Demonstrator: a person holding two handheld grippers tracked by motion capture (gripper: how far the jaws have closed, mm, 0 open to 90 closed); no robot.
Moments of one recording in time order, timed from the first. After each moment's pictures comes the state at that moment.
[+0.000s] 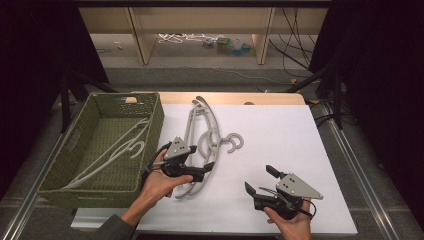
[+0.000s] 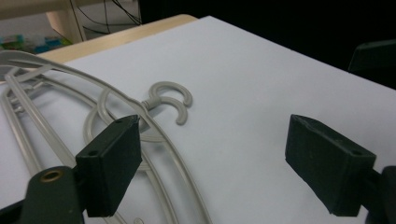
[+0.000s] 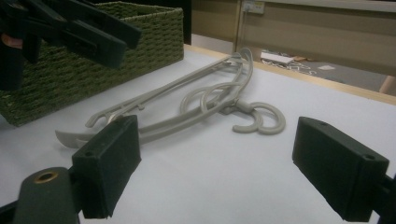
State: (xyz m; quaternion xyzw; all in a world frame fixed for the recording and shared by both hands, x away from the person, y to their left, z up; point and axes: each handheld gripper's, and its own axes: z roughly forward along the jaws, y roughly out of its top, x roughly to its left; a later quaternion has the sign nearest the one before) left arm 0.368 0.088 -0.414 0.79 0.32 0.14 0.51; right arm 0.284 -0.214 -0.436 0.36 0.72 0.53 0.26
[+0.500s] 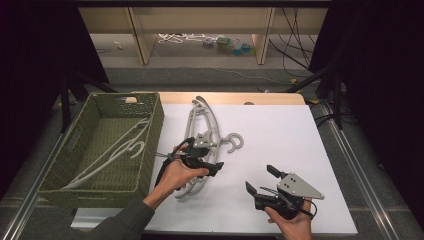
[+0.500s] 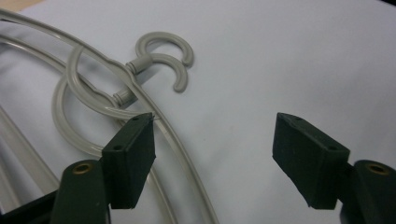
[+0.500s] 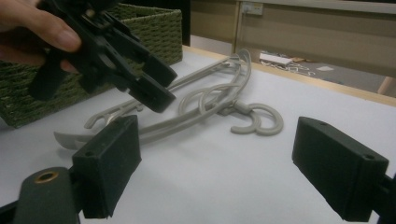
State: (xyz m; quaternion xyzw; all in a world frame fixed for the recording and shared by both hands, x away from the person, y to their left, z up) left arm 0.406 0.046 -0.432 0.85 0.33 0.11 0.39; right arm 0.284 -0.216 -0.436 0.36 0.72 0.53 0.26
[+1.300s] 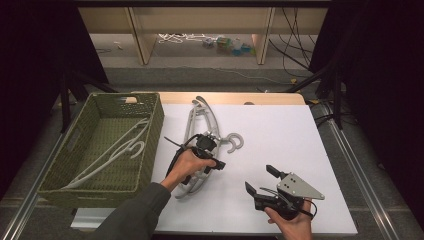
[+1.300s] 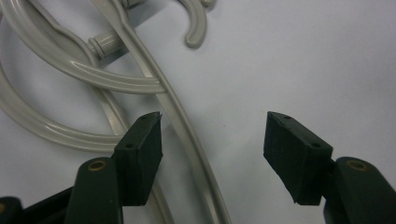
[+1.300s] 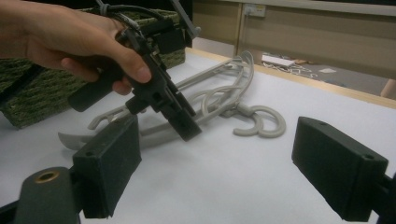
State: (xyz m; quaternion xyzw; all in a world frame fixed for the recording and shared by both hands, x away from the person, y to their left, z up) left arm 0.451 0.031 -0.460 0.87 0.40 0.01 0.30; right arm 0.283 -0.215 -0.434 0.35 0.72 0.53 0.26
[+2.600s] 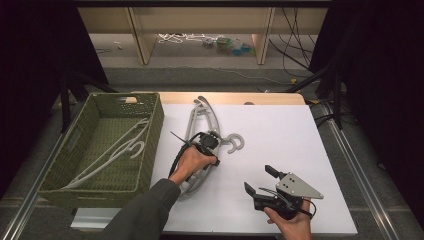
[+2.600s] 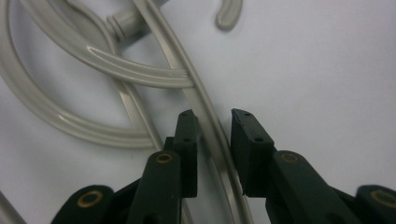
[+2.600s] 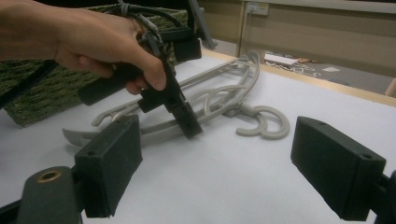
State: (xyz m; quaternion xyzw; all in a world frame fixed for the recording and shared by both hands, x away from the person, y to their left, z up) left arm 0.458 0.021 -0.462 0.87 0.43 0.02 0.23; right arm 0.285 -0.213 -0.436 0.35 0.72 0.54 0.25
